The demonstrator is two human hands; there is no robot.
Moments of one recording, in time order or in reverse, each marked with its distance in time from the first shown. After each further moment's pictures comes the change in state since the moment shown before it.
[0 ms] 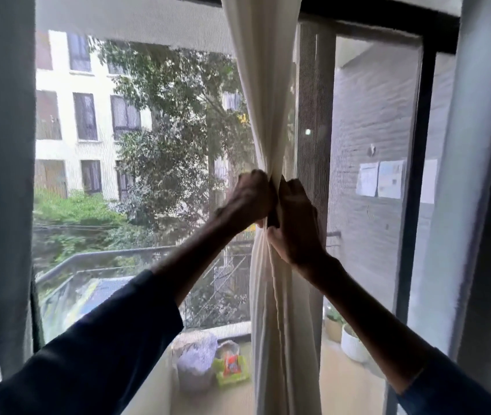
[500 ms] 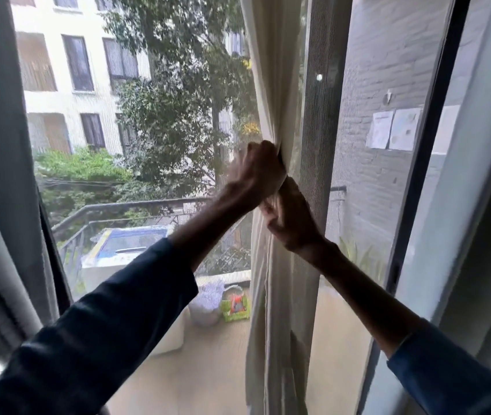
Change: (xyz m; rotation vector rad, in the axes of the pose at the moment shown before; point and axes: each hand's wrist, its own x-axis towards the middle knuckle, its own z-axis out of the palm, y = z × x) left_hand -0.048 -0.024 0.043 0.238 0.121 0.070; right_hand -0.088 0.027 0.041 0.122 -0.264 0.027
